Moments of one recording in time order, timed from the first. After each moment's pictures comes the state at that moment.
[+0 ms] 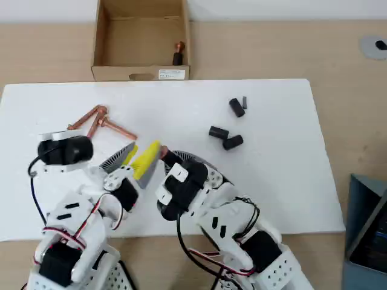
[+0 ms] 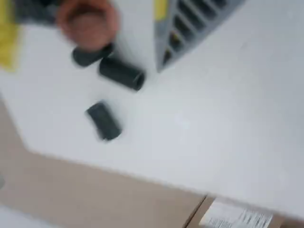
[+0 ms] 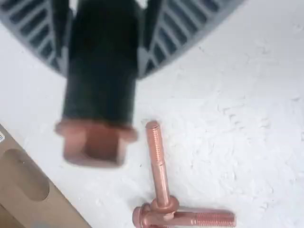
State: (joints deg) left arm 20.5 -103.7 72.4 52.8 22.3; right arm -42.2 -103.5 89.6 39.4 13.3
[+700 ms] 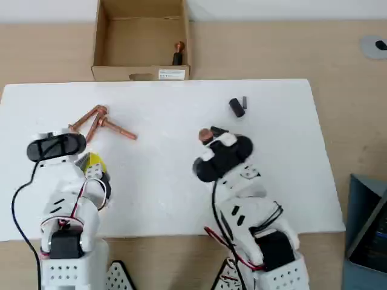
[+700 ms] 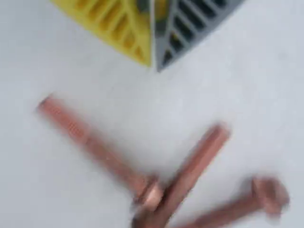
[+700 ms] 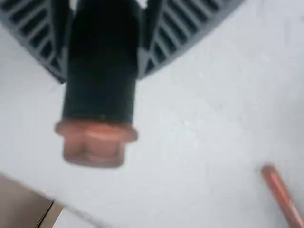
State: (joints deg) left arm -5.5 -103.7 91.3 52.8 0.5; right arm -24.4 -103.5 82.2 50.7 2.1
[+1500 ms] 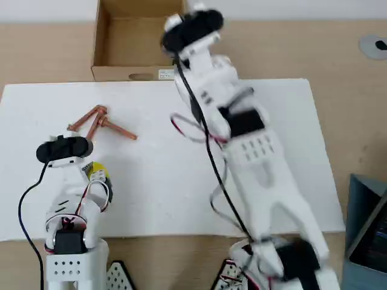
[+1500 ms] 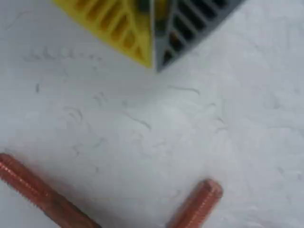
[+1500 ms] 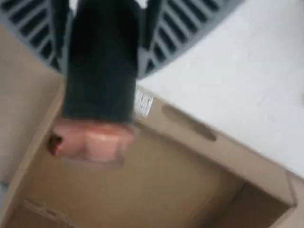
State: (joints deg) left arm -5.6 -103.6 96.3 52.7 -0.5; right arm -24.2 -16.5 15.9 34.8 -0.2
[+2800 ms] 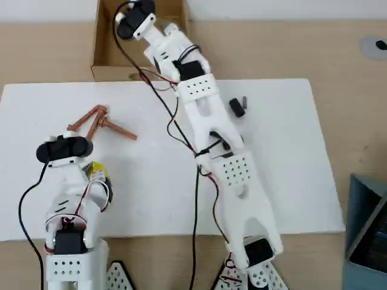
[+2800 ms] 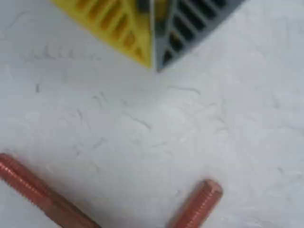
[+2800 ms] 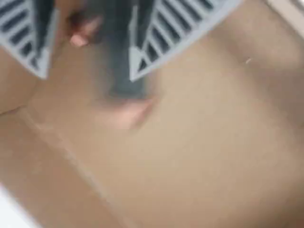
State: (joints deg) left arm -5.6 -103.6 96.3 52.7 -0.5; right arm -25.3 59.8 -64.9 37.7 21.6
